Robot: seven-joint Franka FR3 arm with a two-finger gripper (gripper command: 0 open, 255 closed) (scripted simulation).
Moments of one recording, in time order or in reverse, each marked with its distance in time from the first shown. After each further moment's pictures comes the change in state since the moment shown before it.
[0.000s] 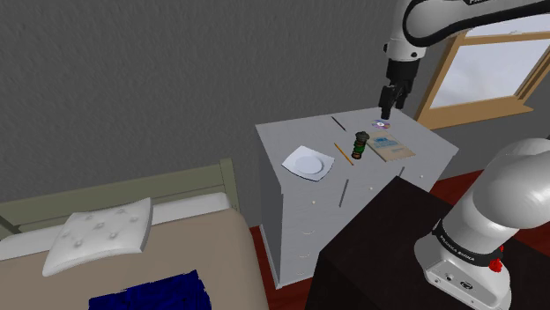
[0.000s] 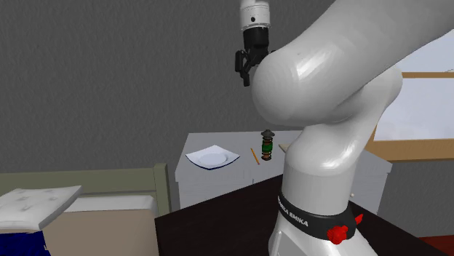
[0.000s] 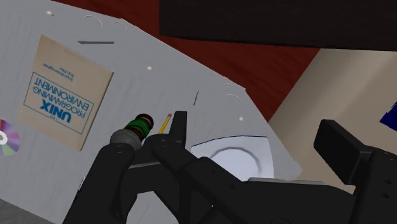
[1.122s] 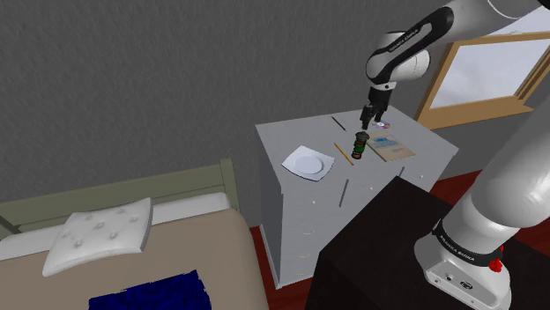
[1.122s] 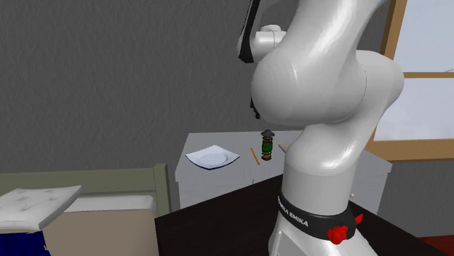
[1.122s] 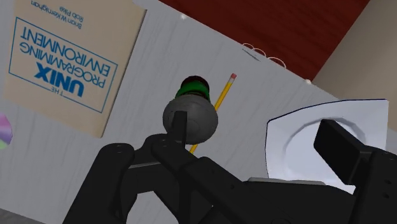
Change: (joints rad) arm -0.024 0.624 -0.249 0.161 0.142 0.543 -0.290
